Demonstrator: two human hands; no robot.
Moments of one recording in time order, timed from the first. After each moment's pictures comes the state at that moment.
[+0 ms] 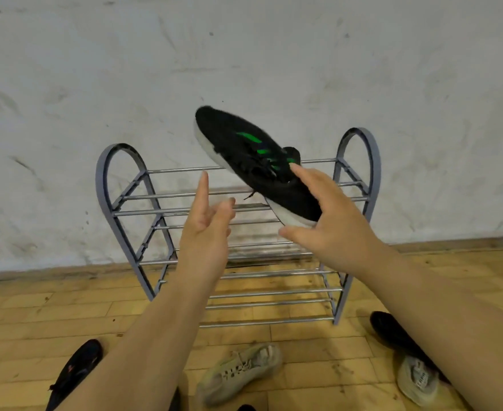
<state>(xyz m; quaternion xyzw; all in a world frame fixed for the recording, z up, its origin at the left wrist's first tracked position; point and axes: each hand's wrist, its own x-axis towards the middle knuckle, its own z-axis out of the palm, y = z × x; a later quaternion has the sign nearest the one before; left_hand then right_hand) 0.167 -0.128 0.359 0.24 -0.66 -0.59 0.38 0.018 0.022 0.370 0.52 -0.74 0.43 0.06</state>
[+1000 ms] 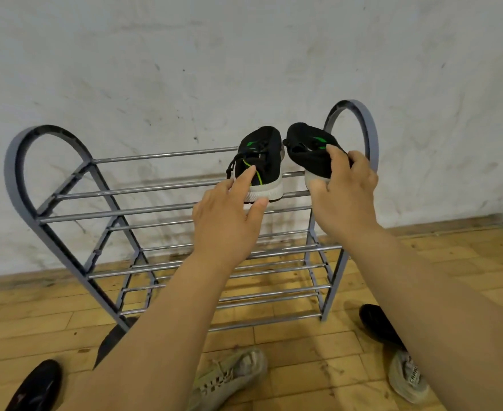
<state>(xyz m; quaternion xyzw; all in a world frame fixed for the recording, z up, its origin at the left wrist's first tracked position) 0.045 -0.163 0.308 0.23 -0.91 -0.18 0.29 -0.090 -0.014 0.323 0.24 -0.88 0.39 0.15</state>
